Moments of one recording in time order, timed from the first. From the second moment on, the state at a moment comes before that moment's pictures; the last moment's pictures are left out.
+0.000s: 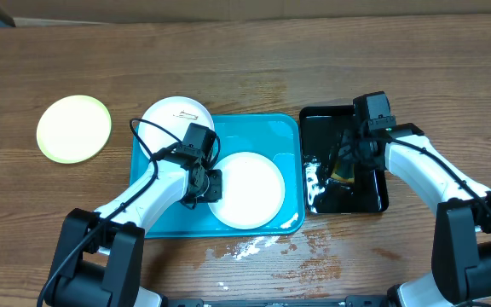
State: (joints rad) left arm -0.33 1.65 0.87 -0.65 0.07 -0.36; right arm 0.18 1.71 1.01 -0.53 0.04 0.44
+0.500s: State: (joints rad) left arm -0.33 1.65 0.92 -0.71 0.06 -0.34; right arm 0.18 1.71 1.01 -0.57 0.04 0.44
